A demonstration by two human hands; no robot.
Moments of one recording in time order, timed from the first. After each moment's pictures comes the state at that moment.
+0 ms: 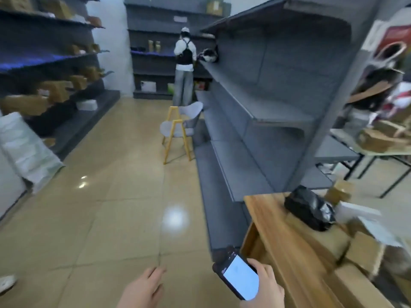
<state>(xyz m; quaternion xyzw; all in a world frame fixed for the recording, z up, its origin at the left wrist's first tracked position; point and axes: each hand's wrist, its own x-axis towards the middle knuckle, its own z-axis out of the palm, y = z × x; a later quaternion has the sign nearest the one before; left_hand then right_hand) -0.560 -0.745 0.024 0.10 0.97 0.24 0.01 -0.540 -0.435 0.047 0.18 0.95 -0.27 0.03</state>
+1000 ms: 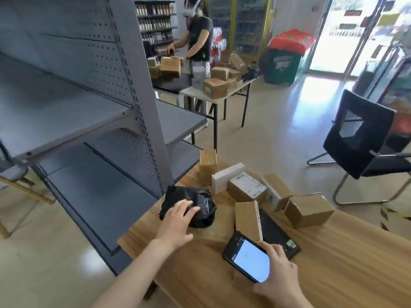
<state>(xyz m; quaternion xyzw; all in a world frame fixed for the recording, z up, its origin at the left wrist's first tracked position) -0.812 -0.227 0.055 0.57 0.82 0.04 0.03 -0.535 -0.136 0.063 0.47 0.83 -0.30 -0.01</state>
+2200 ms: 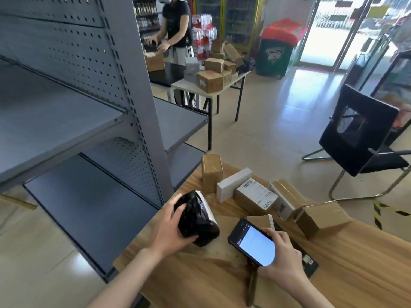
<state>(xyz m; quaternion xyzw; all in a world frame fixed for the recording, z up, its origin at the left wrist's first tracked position) -0.891 -0.206 0.036 0.55 0.77 0.32 0.07 -0.614 -0.086 0.059 0.53 0.78 -0.32 -0.05</state>
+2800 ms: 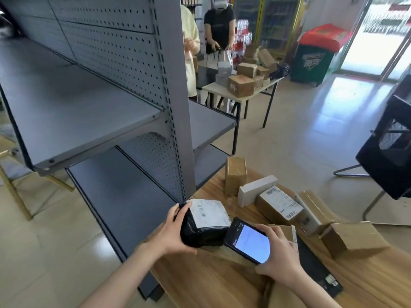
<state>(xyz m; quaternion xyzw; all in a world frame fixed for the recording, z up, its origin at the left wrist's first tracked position) -0.913 -0.255 0.043 0.43 0.84 0.20 0.25 -0.660 -0.083 0.075 0.41 0.86 -0.29 0.00</state>
